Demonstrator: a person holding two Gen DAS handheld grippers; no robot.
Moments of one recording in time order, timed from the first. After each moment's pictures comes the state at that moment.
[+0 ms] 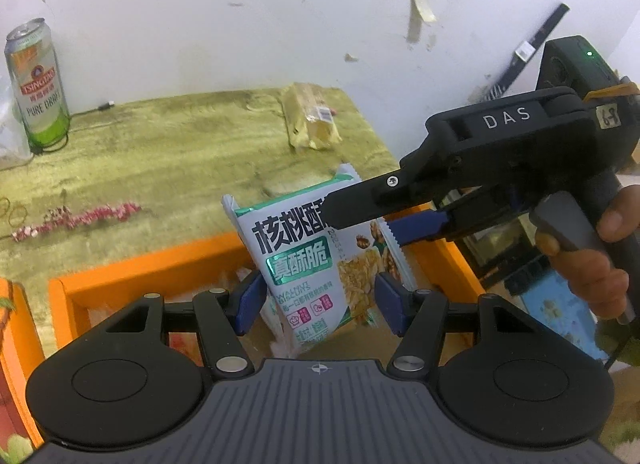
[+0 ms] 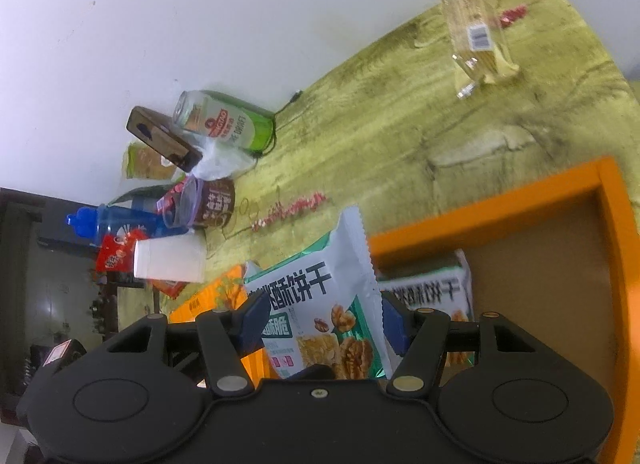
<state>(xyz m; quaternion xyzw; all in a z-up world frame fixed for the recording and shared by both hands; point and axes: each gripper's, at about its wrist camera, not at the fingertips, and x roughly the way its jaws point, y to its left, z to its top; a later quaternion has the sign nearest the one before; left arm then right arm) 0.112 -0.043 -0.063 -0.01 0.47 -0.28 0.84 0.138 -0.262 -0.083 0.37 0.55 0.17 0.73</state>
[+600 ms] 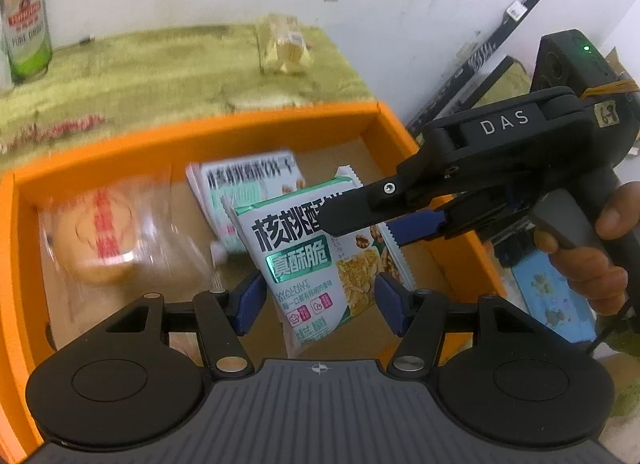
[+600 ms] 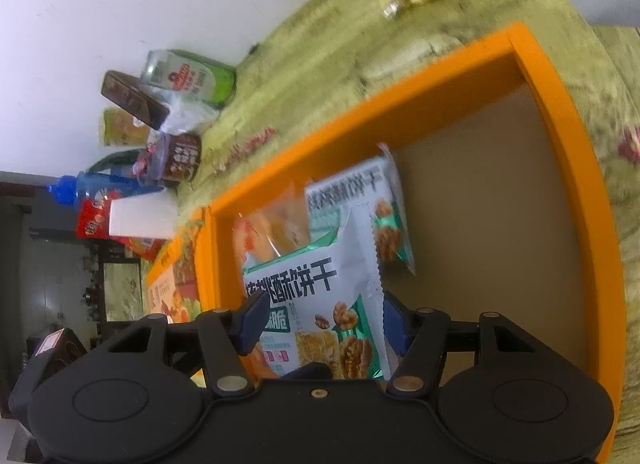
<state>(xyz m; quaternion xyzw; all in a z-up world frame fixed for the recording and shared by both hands) 0.052 -0.066 -0.109 -0.02 0.51 -0.28 0.81 0.073 -0.277 -0.132 0.37 0.58 0.17 0.70</state>
